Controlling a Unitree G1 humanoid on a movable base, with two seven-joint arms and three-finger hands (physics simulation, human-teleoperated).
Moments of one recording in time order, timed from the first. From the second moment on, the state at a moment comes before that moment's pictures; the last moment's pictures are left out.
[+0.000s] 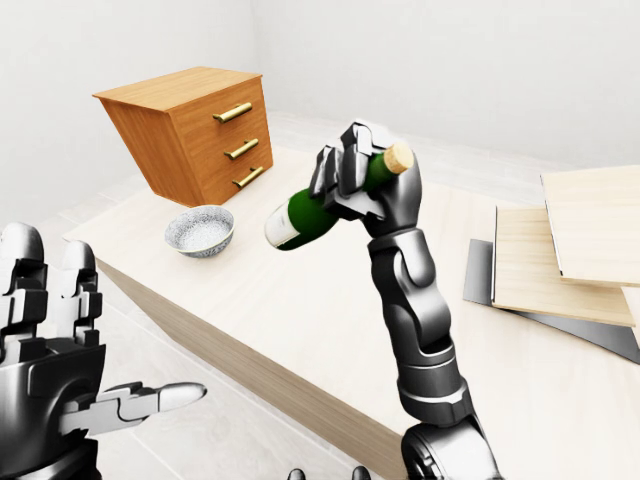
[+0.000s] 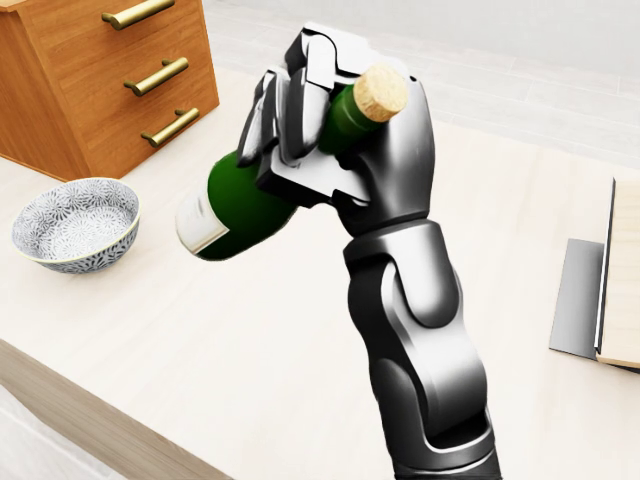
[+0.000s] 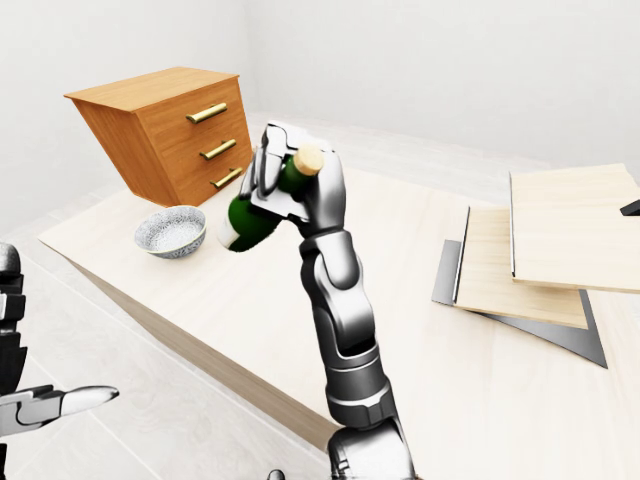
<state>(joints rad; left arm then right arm) 0.29 -0.12 0.60 -0.90 -0.28 0.09 -0.41 -0.58 0.21 0.08 -0.15 0.19 0.09 0.03</state>
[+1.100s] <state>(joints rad) 0.28 -0.09 0.55 -0.87 -0.28 0.09 -0.34 -0.95 -0.46 -0.28 -0.09 1.17 0.09 -0.48</state>
